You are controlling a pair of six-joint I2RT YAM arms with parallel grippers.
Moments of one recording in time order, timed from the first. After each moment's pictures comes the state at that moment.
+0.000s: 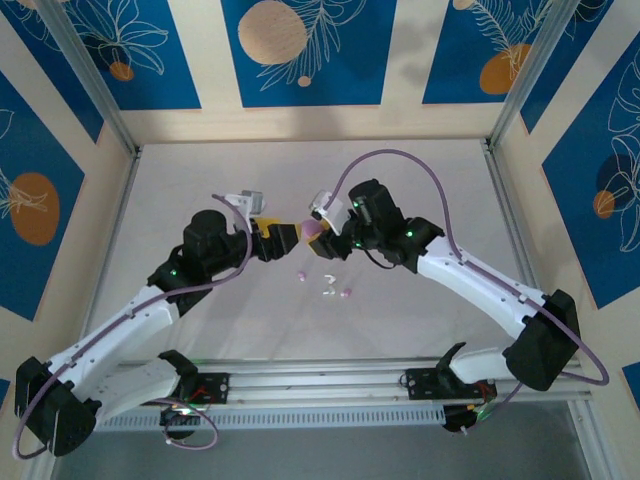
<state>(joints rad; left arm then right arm) -0.62 0.99 0.79 -0.04 0.29 -0.58 0.73 1.33 1.14 -0.45 -0.29 -0.20</state>
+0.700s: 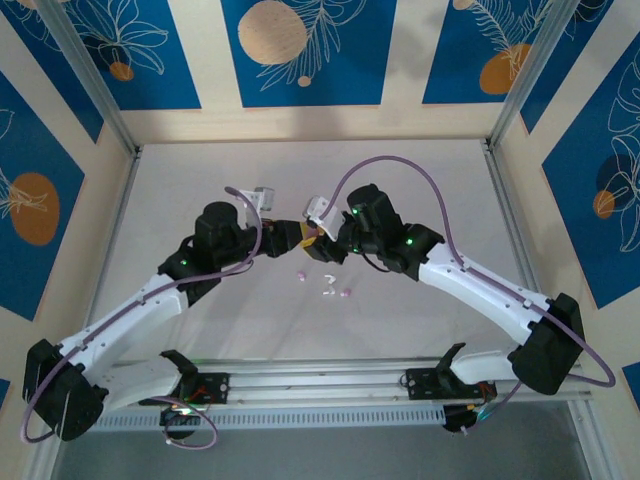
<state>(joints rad) -0.63 1.09 0.85 -0.04 0.37 -0.66 0.78 1.30 1.11 -0.37 -0.28 -0.27</state>
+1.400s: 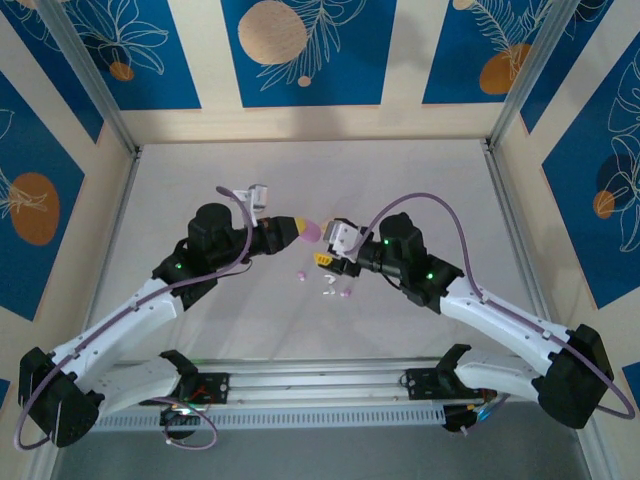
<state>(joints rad) -0.64 1.04 0.85 -0.02 0.37 -0.83 0.75 1.07 0.75 0.04 -0.29 -0.49</state>
